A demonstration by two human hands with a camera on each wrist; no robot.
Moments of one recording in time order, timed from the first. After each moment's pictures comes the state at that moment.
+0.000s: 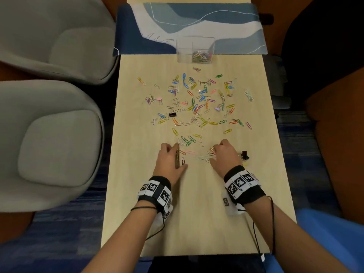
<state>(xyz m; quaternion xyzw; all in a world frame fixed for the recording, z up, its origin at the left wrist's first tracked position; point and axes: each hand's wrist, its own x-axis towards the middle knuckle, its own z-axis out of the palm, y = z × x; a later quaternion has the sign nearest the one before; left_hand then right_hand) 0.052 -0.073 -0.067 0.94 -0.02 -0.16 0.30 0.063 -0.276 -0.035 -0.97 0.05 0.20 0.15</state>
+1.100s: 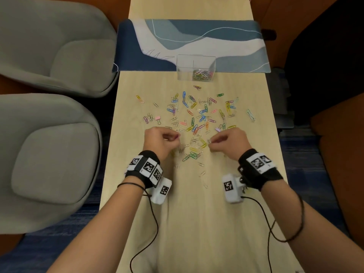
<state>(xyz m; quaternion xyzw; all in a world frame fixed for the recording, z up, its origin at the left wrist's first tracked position) 0.186 -0.076 -0.019 0.86 0.05 -0.08 0.50 0.174 -0.308 0.006 -0.87 0.12 0.18 0.44</state>
